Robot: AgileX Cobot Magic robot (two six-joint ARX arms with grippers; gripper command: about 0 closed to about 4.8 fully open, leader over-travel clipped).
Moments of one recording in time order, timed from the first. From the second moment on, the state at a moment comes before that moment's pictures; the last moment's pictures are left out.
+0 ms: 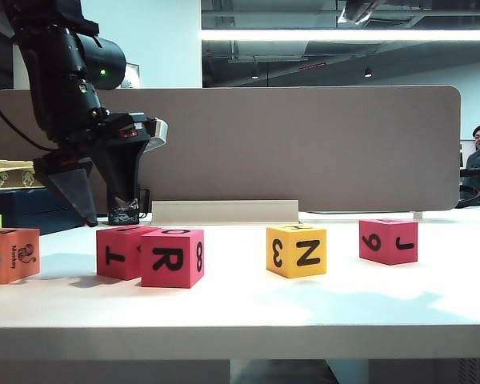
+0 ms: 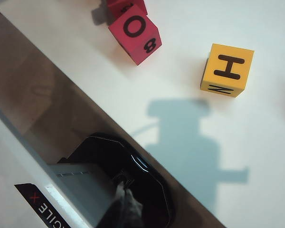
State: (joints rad) left arm -0.30 1.83 1.47 -0.98 0.26 0.25; right arm 0.65 1.23 1.34 -1.07 -0.20 0.02
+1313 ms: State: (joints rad) left arm -0.30 1.84 1.45 -0.93 0.02 0.21; right arm 0.65 1.23 1.34 -1.07 -0.20 0.02
